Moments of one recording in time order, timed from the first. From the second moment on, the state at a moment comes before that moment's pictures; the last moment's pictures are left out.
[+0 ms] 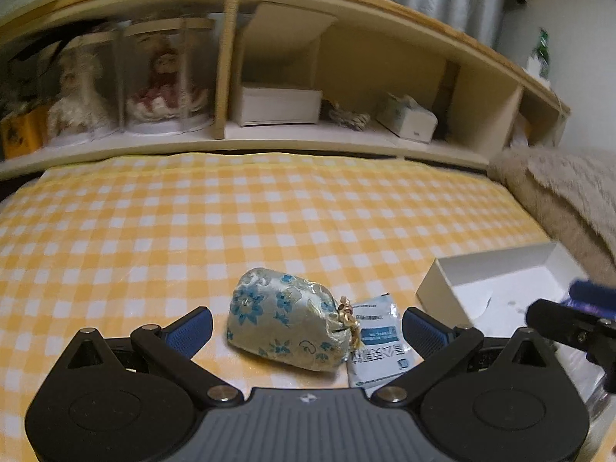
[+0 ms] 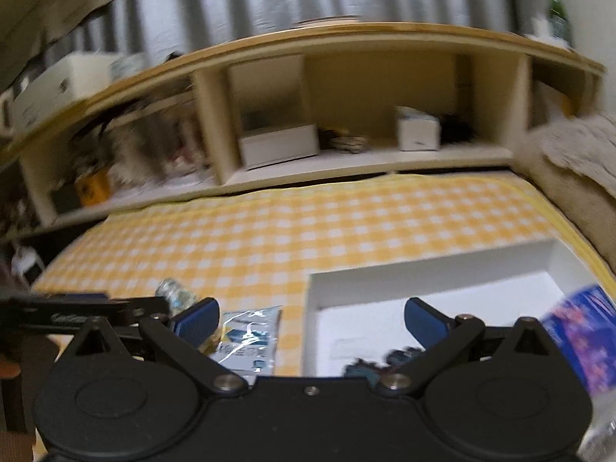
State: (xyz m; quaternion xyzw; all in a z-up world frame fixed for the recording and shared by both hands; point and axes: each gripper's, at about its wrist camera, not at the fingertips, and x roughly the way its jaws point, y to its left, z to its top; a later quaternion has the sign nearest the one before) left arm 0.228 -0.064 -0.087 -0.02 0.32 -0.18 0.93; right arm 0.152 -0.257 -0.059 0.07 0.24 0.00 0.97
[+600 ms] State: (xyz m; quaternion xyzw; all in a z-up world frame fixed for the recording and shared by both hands) left arm 0.273 -0.064 -0.132 0.02 0.32 -0.24 0.92; right arm 0.206 -0.213 -0.100 0.04 0.32 0.09 0.94
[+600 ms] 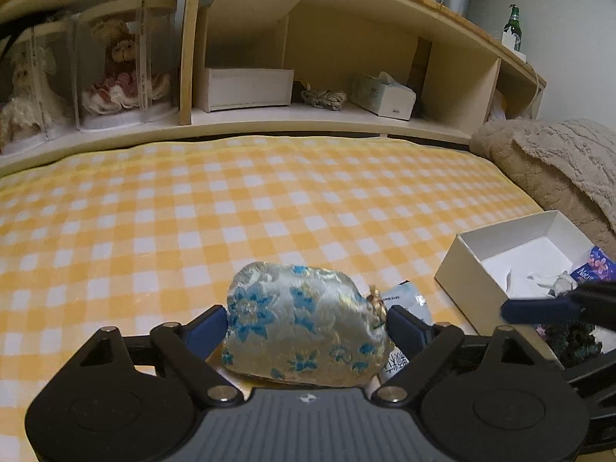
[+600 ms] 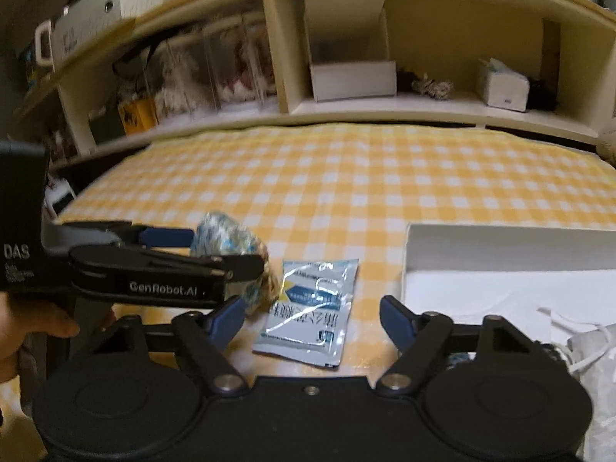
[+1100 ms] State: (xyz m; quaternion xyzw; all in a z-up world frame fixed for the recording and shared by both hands) left arm 0.292 -0.045 -0.134 -0.06 0.32 -0.25 0.91; right arm 0.234 -0.187 -0.125 0.00 0.35 0.07 0.94
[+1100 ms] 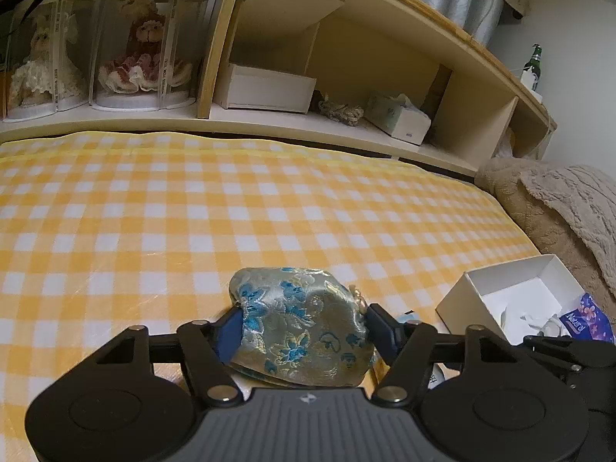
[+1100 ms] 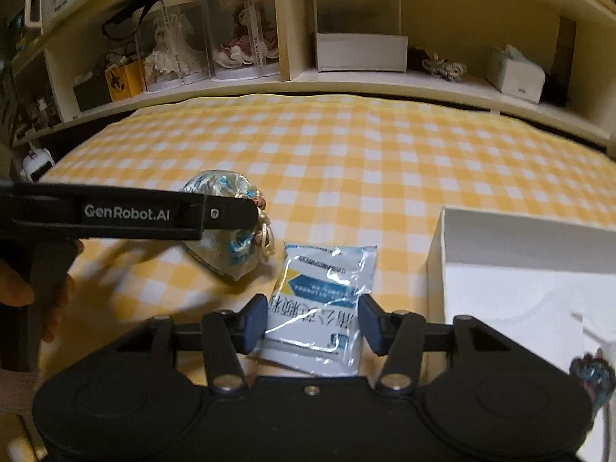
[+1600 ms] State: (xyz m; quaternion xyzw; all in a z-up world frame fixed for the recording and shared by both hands) left arm 0.296 -0.038 -0.121 -0.08 0.38 -0.21 0.90; right arm 0.237 -0.170 -0.134 -0.06 0.36 0.11 0.93
